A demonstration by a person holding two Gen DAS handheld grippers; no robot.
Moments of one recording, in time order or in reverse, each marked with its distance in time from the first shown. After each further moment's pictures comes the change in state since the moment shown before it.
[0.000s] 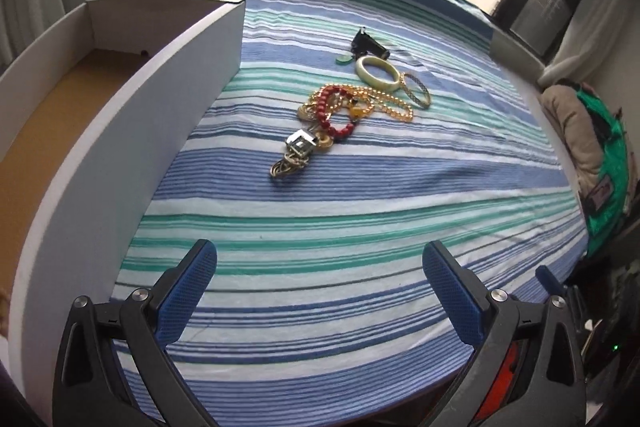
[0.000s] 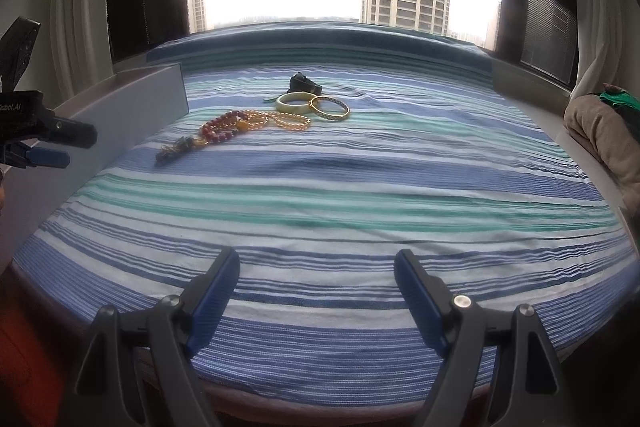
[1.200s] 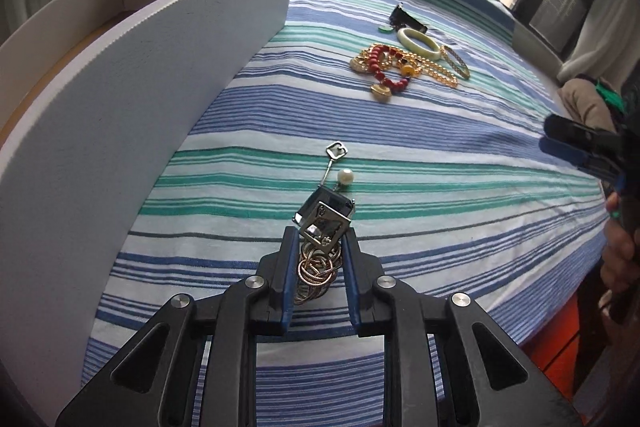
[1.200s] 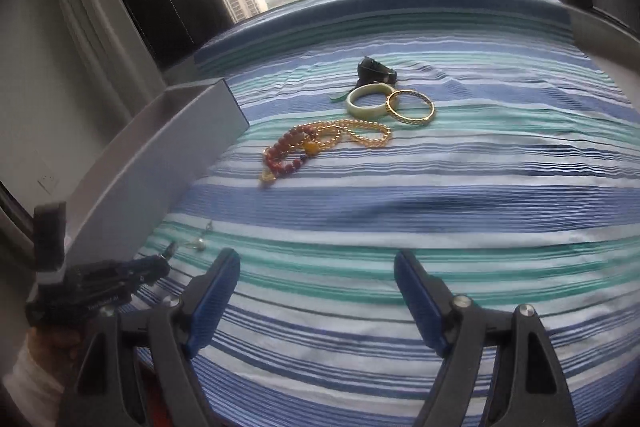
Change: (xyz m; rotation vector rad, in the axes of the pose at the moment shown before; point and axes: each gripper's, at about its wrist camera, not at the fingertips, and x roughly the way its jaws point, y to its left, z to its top) left arm 0.014 0.045 -0.065 -0.061 0.008 0.038; right arm 0.093 -0.006 0.113 0.162 0.278 0.437
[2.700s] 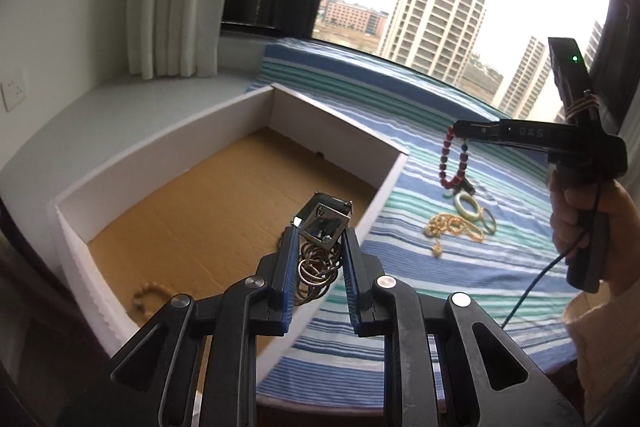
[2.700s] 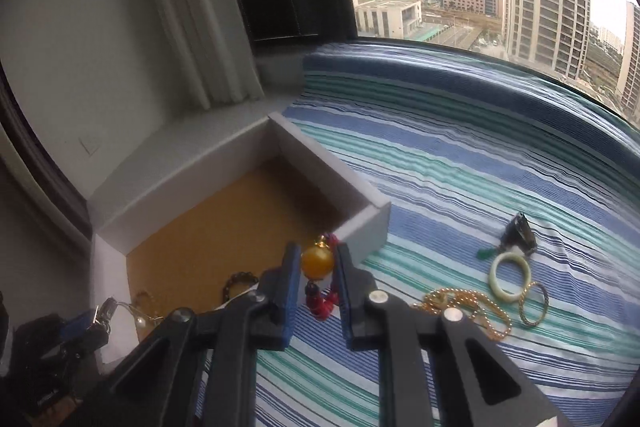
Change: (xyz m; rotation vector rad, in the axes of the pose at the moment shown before) left arm -0.202 0.092 0.032 -0.232 -0.348 0.200; right arm 0.030 0.251 0.134 -0.443 0.000 0.069
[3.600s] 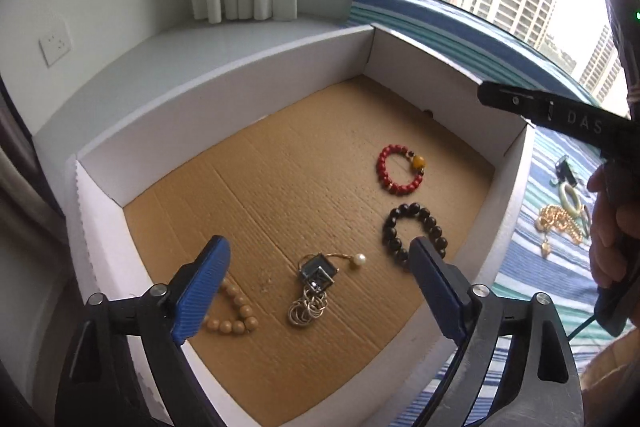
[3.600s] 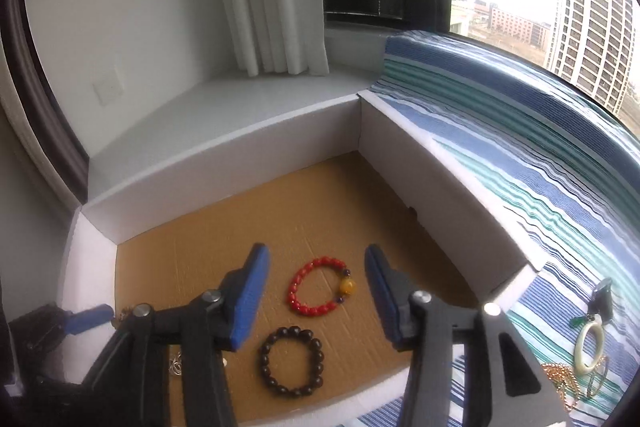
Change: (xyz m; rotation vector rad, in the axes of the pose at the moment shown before) left arm 0.085 0.044 -0.015 -0.068 0.129 0.248; right arm 0.116 0.076 -0.003 -0.154 -0.003 0.013
